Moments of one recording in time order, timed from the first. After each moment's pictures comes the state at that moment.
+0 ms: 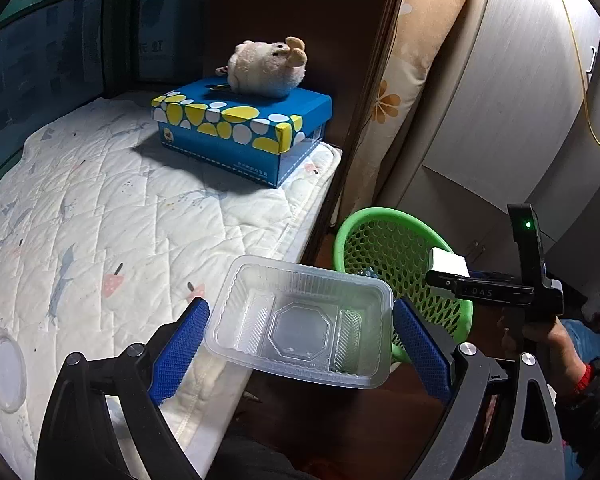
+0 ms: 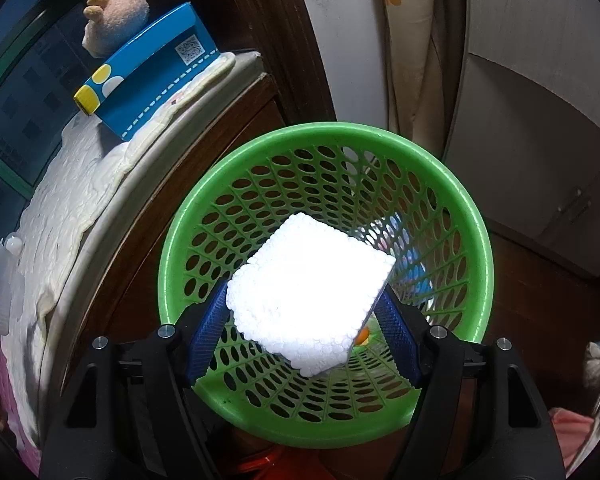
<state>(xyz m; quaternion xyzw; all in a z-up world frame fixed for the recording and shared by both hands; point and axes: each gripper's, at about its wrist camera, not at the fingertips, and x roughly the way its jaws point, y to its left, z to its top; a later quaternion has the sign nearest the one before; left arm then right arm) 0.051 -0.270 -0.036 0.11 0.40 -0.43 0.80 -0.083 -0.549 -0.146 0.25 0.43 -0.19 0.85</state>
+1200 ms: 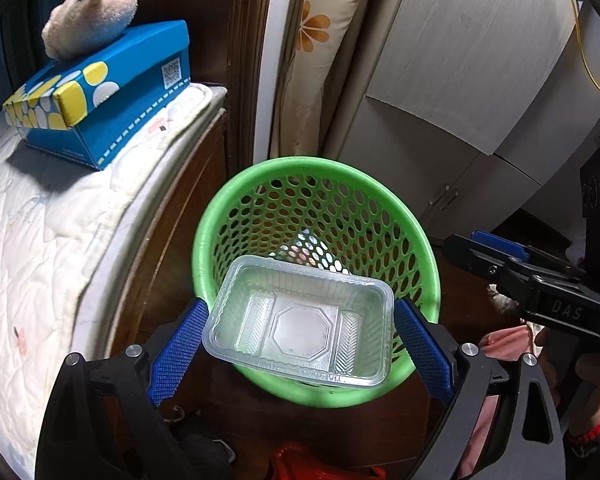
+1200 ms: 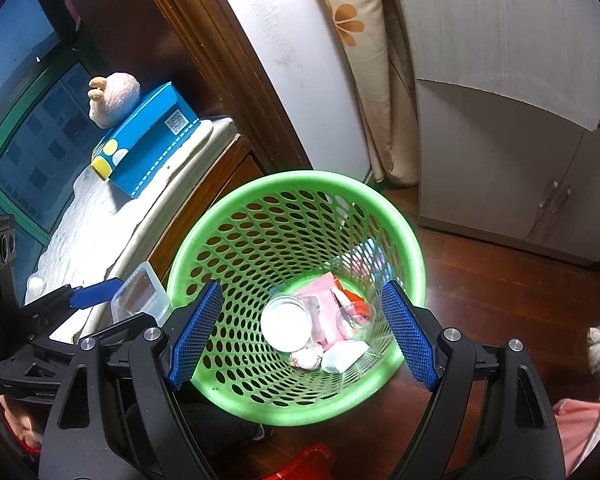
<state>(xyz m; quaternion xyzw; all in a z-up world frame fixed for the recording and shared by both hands) 0.004 -0.419 -0.094 0.18 0.46 -0.49 0.72 -0.148 -0.572 -0.110 0.29 0.35 -0.21 0.87</state>
